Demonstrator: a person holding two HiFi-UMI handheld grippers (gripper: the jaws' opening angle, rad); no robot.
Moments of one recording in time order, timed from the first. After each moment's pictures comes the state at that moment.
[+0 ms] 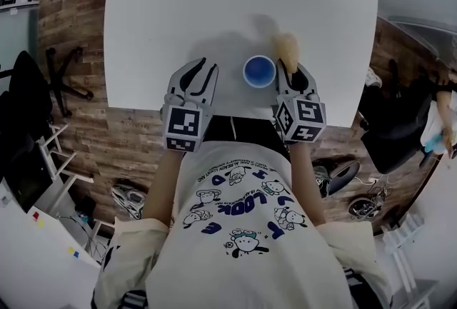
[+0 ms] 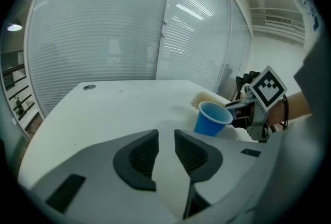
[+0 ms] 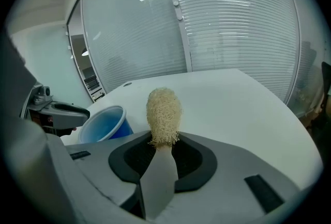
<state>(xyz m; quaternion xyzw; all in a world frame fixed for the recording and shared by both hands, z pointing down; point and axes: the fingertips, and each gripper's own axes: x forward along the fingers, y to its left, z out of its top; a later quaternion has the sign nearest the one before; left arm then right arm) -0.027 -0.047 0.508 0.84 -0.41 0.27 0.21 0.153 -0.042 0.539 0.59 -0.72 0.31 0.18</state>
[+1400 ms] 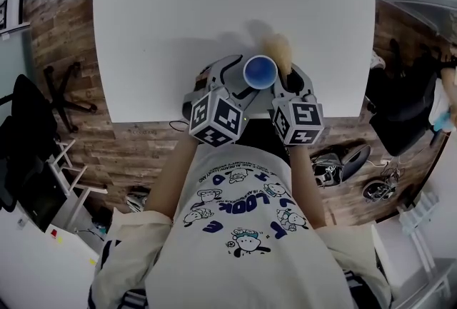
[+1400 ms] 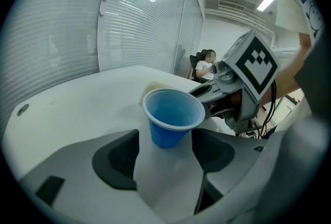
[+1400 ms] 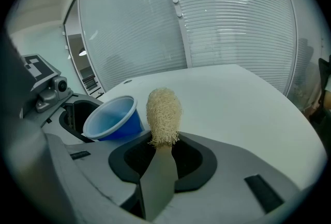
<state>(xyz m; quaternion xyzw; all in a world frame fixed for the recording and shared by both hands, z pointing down) 0.071 -0.009 0.536 0.91 -0.15 0.37 0.14 0.136 -0.026 0.544 0.60 -0.71 0.32 0.18</state>
